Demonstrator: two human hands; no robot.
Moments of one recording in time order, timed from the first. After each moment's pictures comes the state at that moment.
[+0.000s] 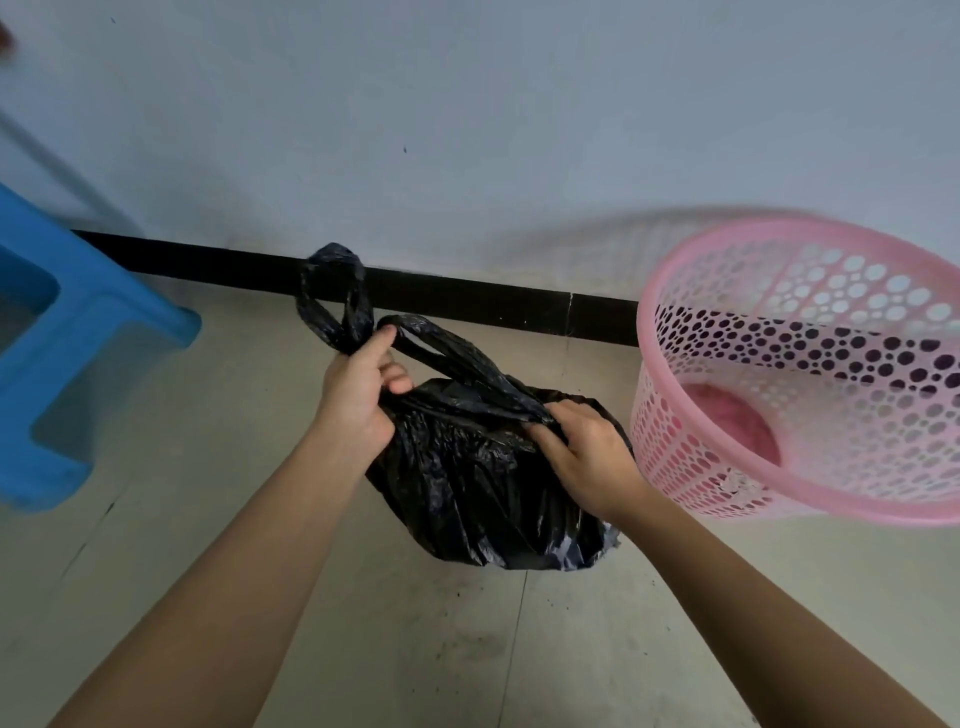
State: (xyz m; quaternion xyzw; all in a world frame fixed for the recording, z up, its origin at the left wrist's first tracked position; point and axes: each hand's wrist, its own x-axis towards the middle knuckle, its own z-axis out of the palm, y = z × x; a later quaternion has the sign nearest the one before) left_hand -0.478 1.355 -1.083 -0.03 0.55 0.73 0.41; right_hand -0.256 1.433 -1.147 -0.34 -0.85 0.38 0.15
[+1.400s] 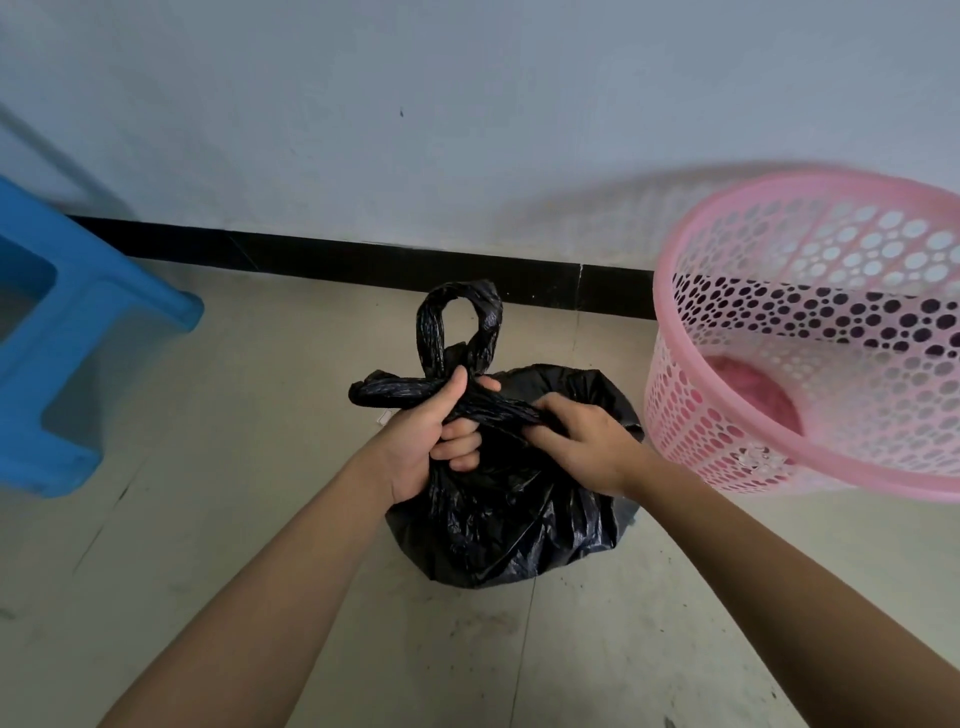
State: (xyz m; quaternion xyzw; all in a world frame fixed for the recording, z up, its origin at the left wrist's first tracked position) left_hand -0.445 1.327 -1.131 0.15 0.51 0.53 0.66; right_hand -0.264 1.441 -1.161 -0.31 -0.83 0.47 0.02
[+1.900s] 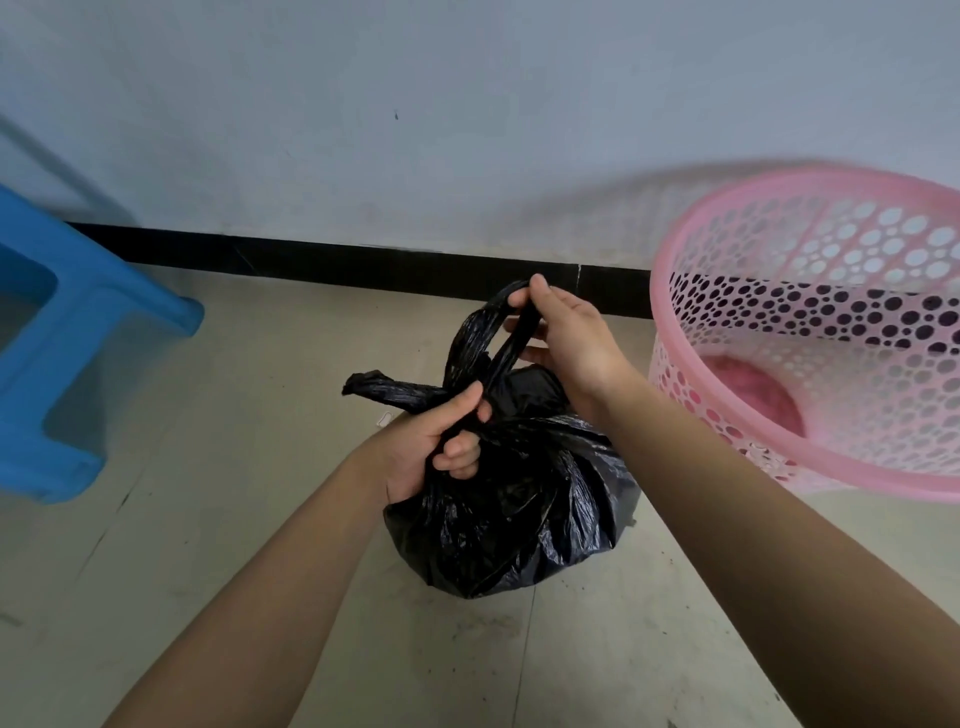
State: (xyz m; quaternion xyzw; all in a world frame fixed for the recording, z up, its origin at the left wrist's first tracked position) left_hand -0.450 1.327 -1.126 0.20 0.52 0.46 0.69; right_hand -0.317 1.463 -1.088 -0.37 -0.50 0.74 0.26
